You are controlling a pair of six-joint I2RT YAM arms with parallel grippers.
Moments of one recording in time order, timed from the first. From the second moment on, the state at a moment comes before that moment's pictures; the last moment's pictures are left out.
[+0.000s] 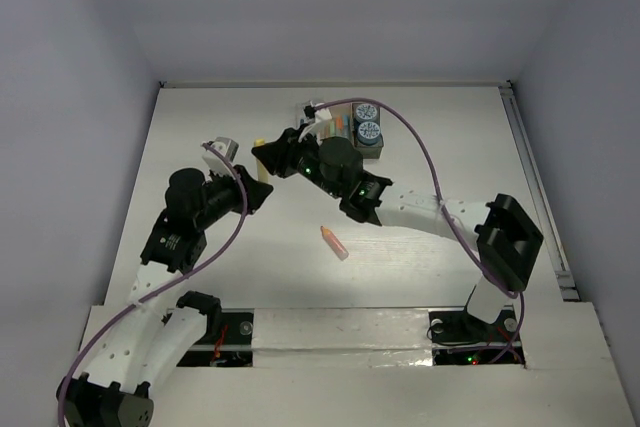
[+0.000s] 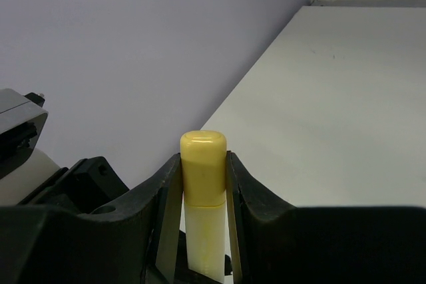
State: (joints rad) left arm -0.27 0.71 0.67 -0.24 0.38 -0.35; right arm 1.00 1.72 1.31 0.46 0.12 0.58
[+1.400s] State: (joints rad) left arm -0.33 0.93 0.91 -0.67 0.40 -0.35; right arm 1.07 1.71 0.88 0.95 0.34 0.89
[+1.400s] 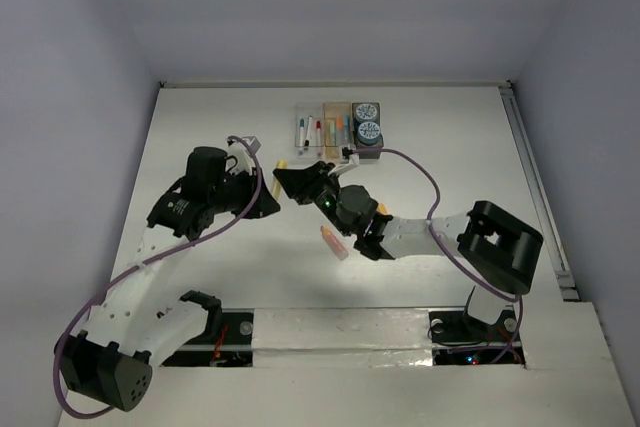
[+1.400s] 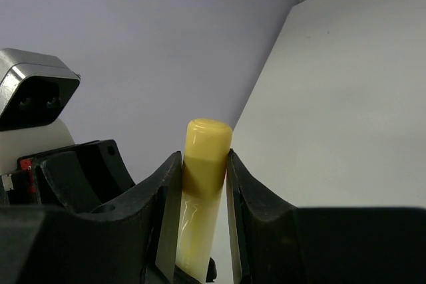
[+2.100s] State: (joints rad) left arm -0.31 0.60 0.73 -0.26 0.32 -0.36; right arm 0.64 1.67 1.15 0.40 0.07 0.67
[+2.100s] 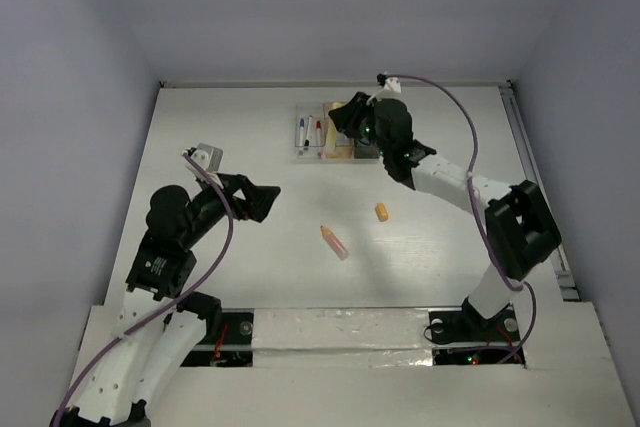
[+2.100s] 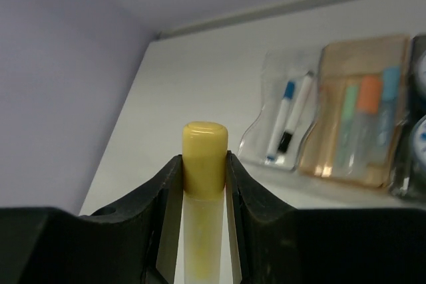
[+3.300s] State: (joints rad) left arm -0.31 0.48 0.65 -0.27 0.32 -0.36; right arm 0.54 1.77 1.49 -0.13 -0.03 0.28
